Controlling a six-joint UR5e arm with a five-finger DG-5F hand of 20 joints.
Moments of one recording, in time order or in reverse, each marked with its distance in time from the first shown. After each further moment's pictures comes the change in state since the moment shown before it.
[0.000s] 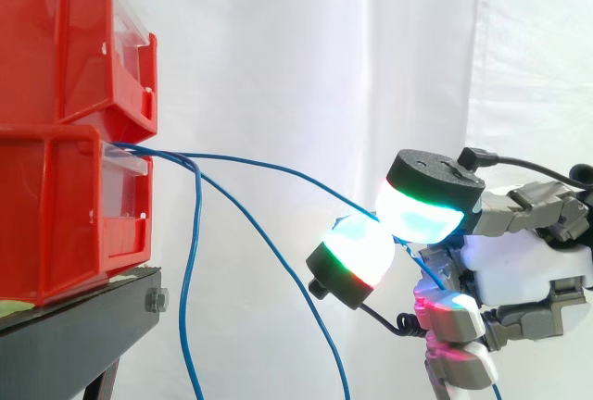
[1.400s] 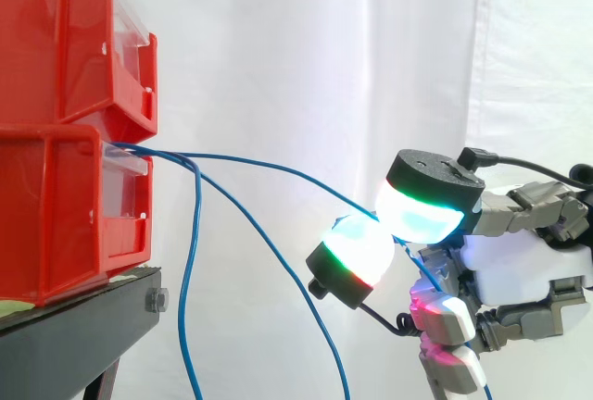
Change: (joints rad) arm 0.000 0.000 0.000 0.000 0.000 0.000
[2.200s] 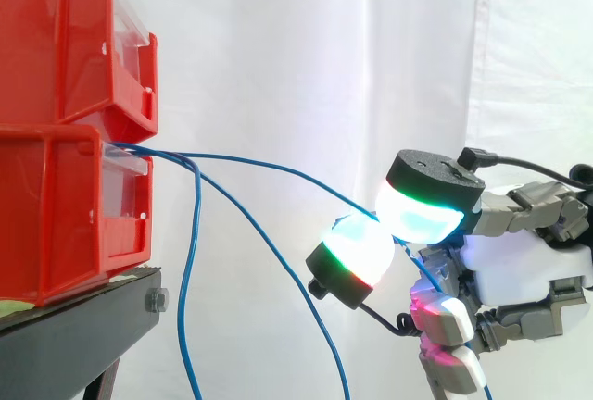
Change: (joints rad) arm 0.000 0.000 0.000 0.000 0.000 -0.001
